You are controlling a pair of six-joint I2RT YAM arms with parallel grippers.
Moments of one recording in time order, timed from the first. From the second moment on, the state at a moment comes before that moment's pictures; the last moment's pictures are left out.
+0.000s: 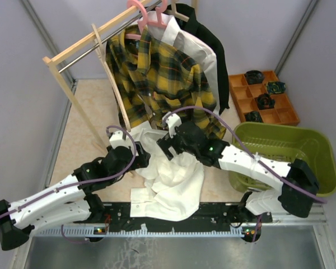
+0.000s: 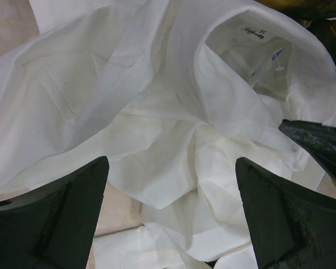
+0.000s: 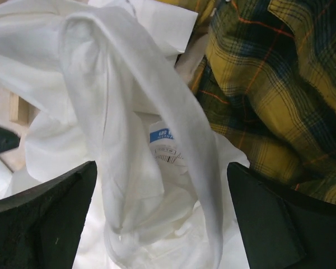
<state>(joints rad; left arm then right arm) -0.99 0.79 0.64 -0.48 -0.55 -0.84 0.96 1.27 0.89 -0.10 0.16 -0.05</state>
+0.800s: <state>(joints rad) -0.99 0.82 0.64 -0.45 -0.54 -0.81 0.96 1.63 1.02 -0.33 0.03 0.21</state>
